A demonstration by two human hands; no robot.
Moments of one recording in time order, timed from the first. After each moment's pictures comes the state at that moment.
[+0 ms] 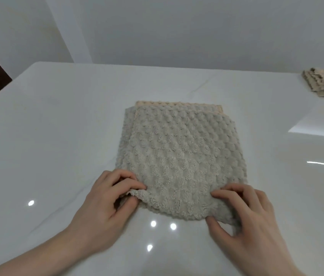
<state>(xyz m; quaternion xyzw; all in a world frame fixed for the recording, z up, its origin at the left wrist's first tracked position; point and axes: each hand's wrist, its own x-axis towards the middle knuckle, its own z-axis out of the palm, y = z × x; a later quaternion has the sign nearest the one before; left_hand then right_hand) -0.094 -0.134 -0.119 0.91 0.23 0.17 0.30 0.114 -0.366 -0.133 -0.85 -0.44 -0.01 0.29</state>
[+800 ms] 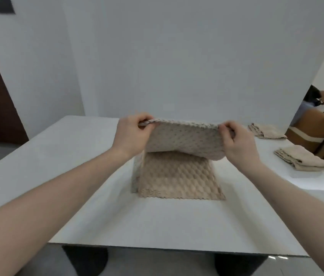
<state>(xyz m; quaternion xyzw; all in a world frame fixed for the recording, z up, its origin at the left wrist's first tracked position) -0.054 -0.124 0.023 0.82 0.20 0.44 0.30 0.145 -0.341 0.012 -0.78 -0.41 -0.15 0.46</state>
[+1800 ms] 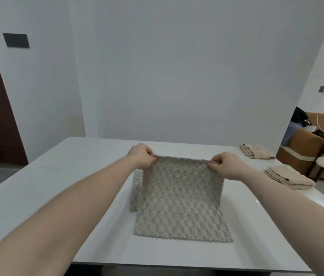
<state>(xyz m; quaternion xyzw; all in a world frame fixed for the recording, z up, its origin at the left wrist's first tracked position) -0.019 -0.104 0.033 0.89 0.33 0.15 0.27 0.180 -0.348 0.038 -0.88 -0.42 0.02 0.21</state>
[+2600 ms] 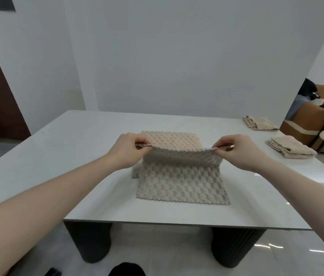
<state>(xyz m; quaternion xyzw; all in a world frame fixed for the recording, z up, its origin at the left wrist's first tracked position) -0.096 -0.136 -0.017 0.90 0.22 0.25 0.29 0.144 -0.401 0.009 -0.83 -0.46 0.01 0.31</state>
